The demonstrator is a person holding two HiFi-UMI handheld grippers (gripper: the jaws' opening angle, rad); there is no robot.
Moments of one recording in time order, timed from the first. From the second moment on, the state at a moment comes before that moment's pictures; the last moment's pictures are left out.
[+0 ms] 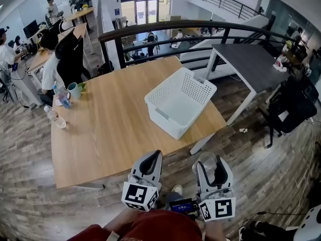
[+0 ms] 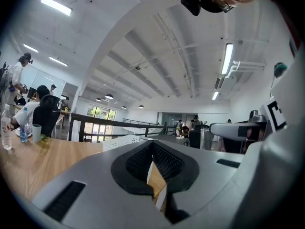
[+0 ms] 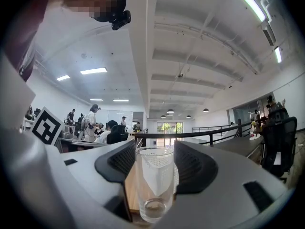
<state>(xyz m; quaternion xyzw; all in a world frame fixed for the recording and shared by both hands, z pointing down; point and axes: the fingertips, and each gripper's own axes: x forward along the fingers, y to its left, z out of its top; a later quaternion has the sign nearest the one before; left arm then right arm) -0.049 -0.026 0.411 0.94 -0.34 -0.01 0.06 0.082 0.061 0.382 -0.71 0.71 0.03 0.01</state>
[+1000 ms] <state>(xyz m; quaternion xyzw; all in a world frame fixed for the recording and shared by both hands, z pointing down) 0.048 -0.069 0.402 0.93 -0.38 -0.02 0.04 0.185 0.009 0.392 -0.68 0.73 0.02 0.02</state>
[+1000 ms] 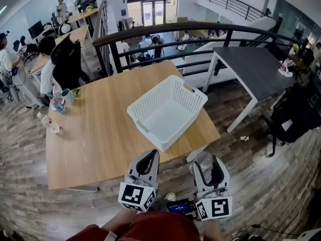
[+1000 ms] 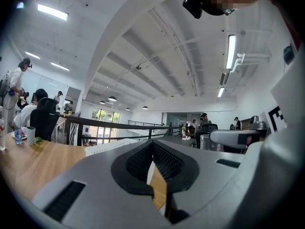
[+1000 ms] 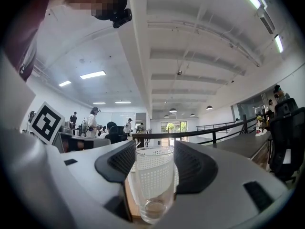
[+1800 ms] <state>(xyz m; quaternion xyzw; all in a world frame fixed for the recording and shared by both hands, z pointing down) 0.090 -0.104 0.399 0.91 -0.41 -0.03 0.05 0.240 -0.029 0.393 -0.66 0.75 0.02 0.02</state>
